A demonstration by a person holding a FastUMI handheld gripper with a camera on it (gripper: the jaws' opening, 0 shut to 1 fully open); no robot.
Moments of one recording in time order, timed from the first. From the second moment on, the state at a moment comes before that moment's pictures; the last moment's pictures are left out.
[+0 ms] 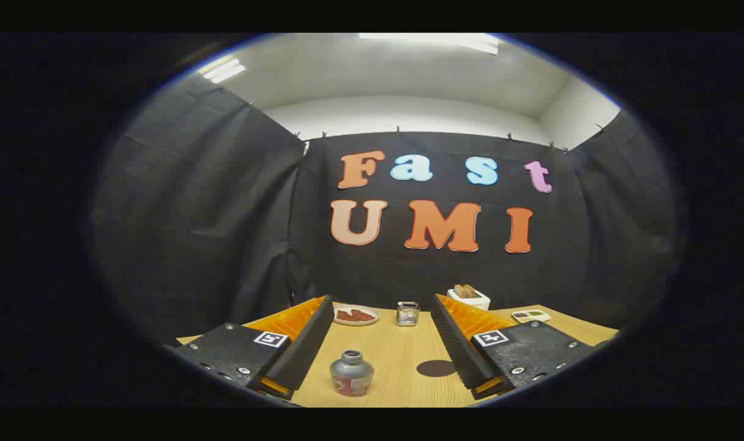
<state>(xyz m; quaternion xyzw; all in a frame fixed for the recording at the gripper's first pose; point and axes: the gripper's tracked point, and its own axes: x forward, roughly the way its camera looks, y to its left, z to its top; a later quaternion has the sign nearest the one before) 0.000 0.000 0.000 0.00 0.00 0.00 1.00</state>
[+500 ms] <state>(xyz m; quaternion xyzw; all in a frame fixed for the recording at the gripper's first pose) 0.004 0.009 -0.020 0.04 0.02 0.02 1.00</state>
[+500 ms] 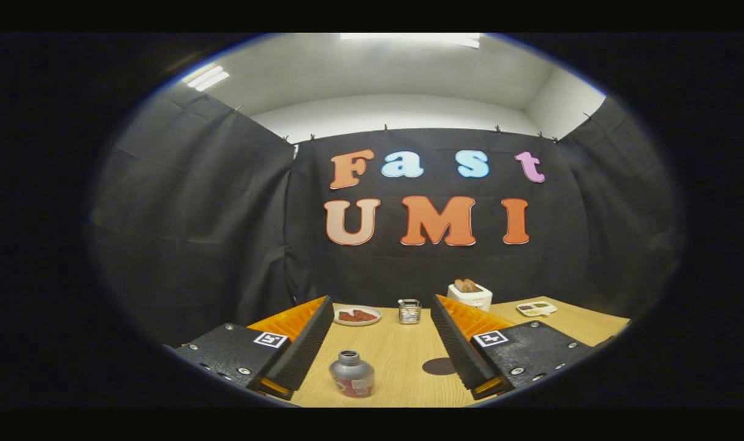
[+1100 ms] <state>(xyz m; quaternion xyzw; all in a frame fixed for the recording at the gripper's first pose) 0.002 0.018 -0.059 0.01 0.05 -0.01 1.00</state>
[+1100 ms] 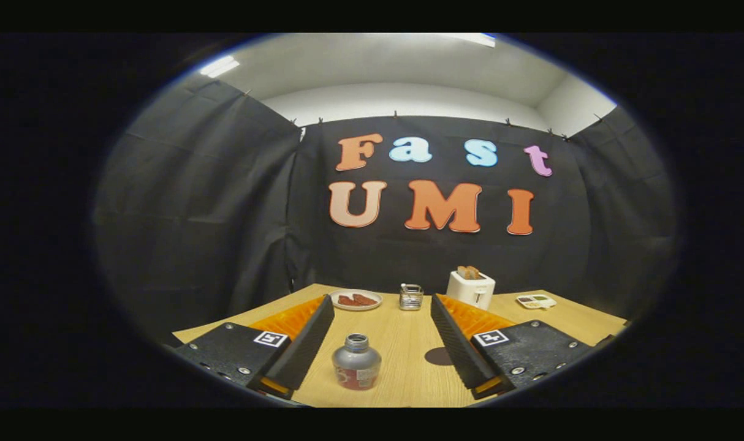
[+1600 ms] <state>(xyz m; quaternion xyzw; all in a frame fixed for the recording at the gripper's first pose) -0.005 0.029 -0.133 0.02 0.08 -0.02 1.00</state>
